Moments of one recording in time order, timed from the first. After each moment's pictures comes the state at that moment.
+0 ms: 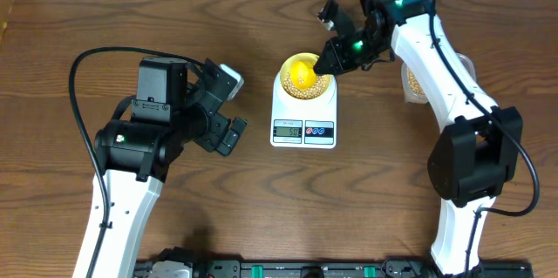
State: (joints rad) left arm -0.17 1.17 1.20 -0.99 0.24 0.41; right arm 0.30 2.10 1.93 -1.13 -0.68 -0.08
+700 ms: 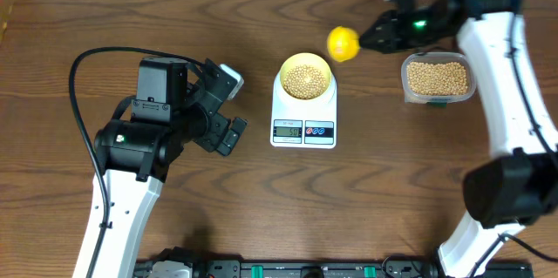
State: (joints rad) left arm -0.17 1.17 1.20 -0.99 0.24 0.41; right arm 0.09 1.91 1.96 -1.24 -0.72 -0.05
